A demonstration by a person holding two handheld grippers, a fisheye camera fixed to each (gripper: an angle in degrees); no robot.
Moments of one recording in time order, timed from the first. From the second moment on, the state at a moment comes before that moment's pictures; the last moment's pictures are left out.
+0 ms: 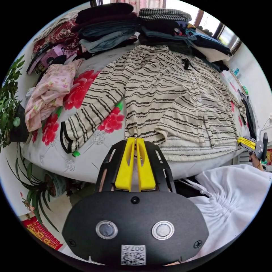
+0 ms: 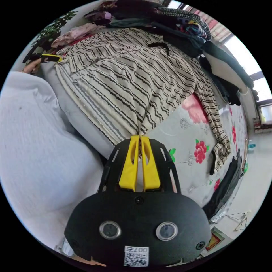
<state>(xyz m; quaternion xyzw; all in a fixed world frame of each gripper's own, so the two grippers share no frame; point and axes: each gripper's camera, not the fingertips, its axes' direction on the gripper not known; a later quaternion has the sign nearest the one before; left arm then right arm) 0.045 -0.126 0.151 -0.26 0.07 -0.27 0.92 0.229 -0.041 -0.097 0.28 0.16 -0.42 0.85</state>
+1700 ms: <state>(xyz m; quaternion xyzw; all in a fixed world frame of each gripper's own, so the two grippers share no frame) -0.193 -0.030 -0.054 0.16 -0.13 -0.51 0.83 0.216 0.023 -0.111 0.32 -0.02 -0.46 0.83</state>
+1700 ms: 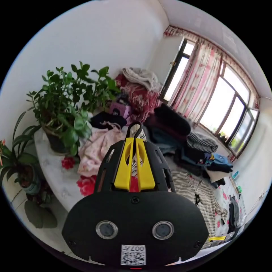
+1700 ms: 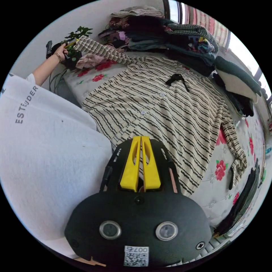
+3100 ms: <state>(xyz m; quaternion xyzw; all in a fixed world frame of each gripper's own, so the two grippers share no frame) 0.140 -0.176 0.179 -0.21 0.14 -0.31 0.92 0.197 -0.290 -0.241 0.26 -0.17 -0.38 0.87</state>
